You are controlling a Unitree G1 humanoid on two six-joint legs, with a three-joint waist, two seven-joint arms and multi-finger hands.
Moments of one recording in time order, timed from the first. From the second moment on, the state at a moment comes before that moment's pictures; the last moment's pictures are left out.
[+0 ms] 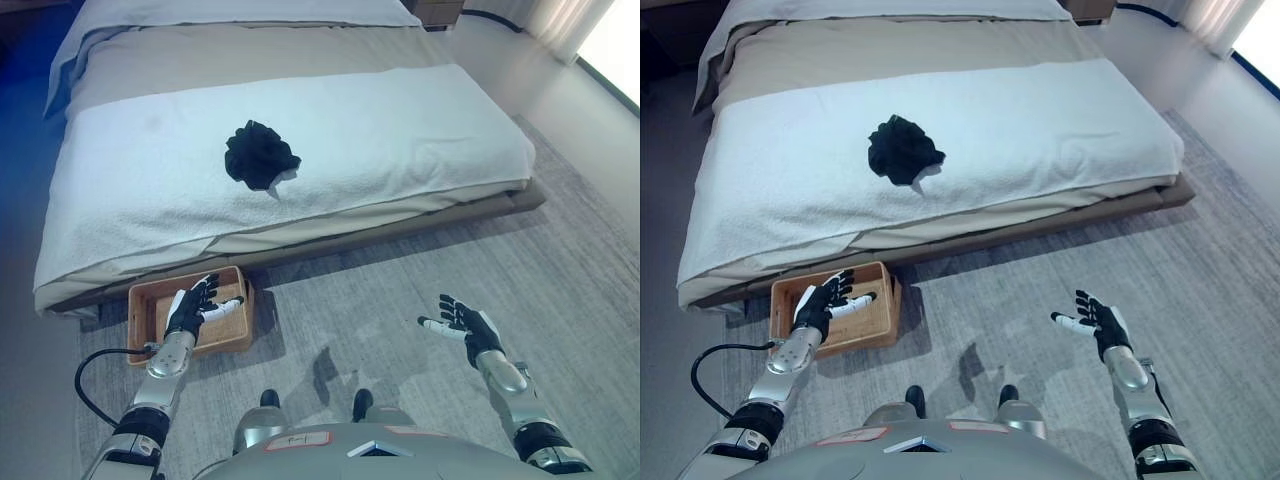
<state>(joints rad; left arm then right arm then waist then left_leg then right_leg) 0.02 0.44 -0.13 0.74 -0.17 -0.17 0.05 0.09 -0.40 0.07 0.78 0.15 -0.17 0.05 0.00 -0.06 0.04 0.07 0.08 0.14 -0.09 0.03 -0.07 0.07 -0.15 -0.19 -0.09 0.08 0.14</state>
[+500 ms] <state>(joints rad) 0.02 0.43 -0.13 0.74 -0.19 -0.17 0.05 0.10 -0.40 0.07 0.78 0.15 -0.17 0.05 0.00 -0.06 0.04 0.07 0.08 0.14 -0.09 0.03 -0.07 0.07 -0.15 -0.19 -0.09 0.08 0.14</state>
